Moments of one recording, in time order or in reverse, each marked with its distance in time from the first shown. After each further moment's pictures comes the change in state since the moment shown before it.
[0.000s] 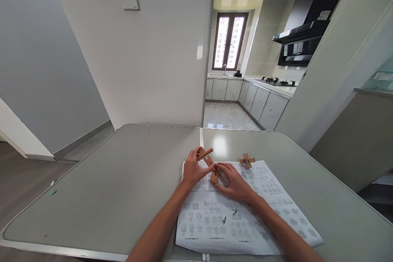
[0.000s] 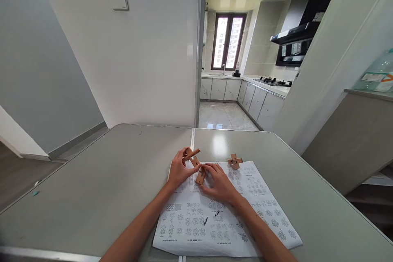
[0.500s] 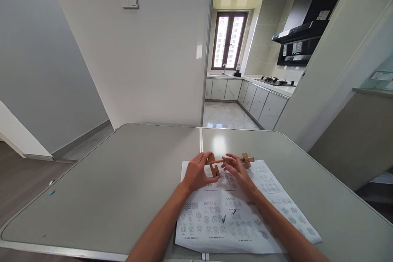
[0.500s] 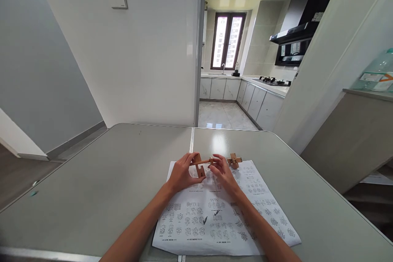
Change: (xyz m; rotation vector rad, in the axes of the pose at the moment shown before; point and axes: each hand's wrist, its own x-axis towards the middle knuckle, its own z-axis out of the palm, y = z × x) left_hand -0.005 0.011 -0.005 0.068 -0.240 0.310; right_hand 0.007 0.009 -0.007 0.656 0.248 0.323
